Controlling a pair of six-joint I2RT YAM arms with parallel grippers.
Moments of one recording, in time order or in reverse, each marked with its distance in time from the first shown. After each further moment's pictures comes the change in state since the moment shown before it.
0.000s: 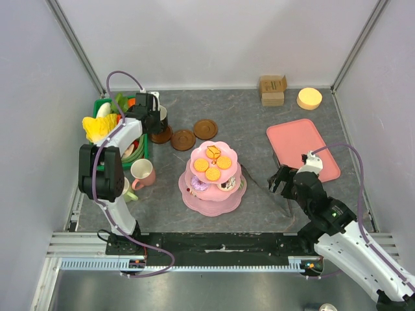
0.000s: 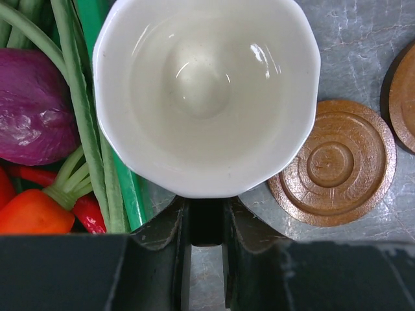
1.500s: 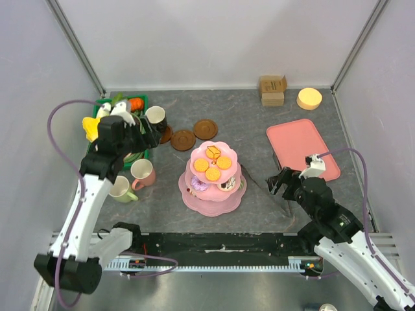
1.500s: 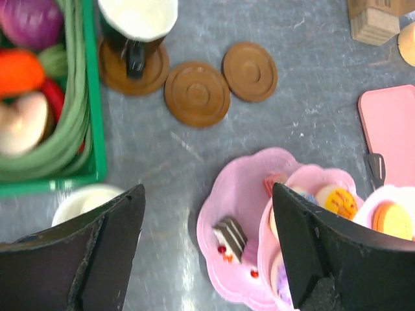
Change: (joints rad) left arm -0.029 -0.769 -0.237 -0.179 0.134 -0.310; right arm 0.000 -0.131 -0.019 0.043 -0.093 -0.031
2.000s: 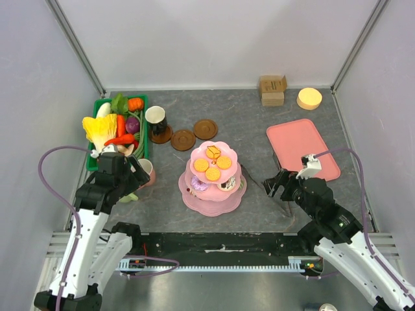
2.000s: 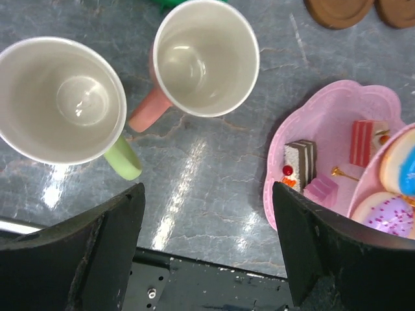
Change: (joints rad) left arm -0.004 -0.371 -0.246 -0.458 -0.200 -0.280; right arm 0.000 -0.019 -0.016 0.045 -0.107 -0.034
